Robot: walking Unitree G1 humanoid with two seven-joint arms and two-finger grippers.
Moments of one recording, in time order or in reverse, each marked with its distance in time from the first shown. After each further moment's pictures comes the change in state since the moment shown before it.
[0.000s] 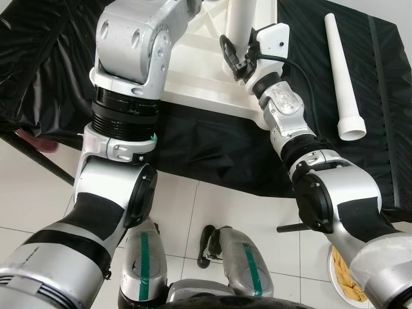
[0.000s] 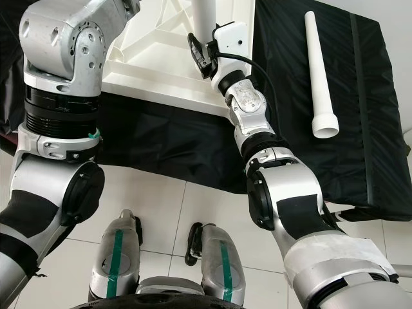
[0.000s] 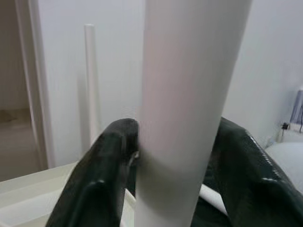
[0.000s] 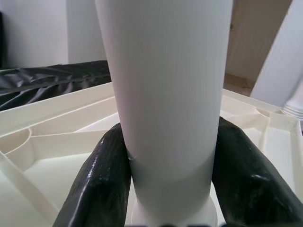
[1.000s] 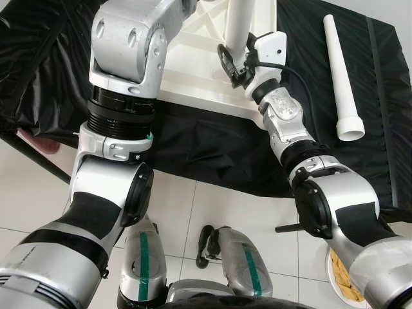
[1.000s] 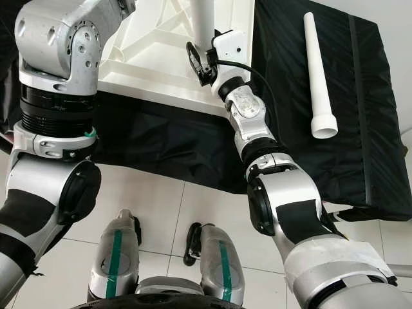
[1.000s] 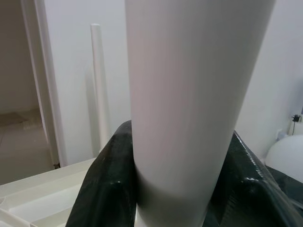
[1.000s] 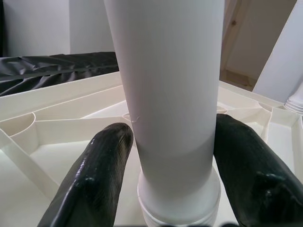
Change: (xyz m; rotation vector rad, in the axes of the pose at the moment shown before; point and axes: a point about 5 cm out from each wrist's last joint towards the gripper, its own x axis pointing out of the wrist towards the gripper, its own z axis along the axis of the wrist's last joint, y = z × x) left arm -0.002 0.003 -0.001 0.058 0.027 0.001; right arm -0.006 0.006 -0.006 -0.021 0.016 0.021
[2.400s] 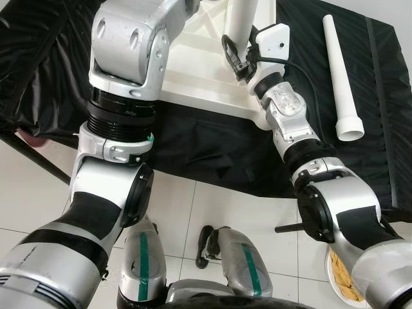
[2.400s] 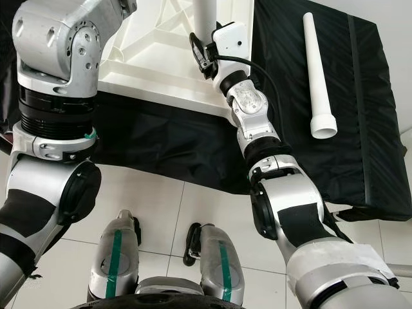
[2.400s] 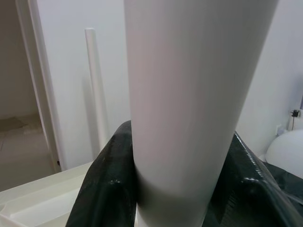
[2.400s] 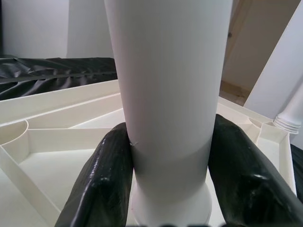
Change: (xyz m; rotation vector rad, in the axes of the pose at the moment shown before) left arm -0.001 -0.003 0.004 0.040 0.010 -0.006; right arm 0.003 -0.003 0.012 -0.057 -0.029 -0.001
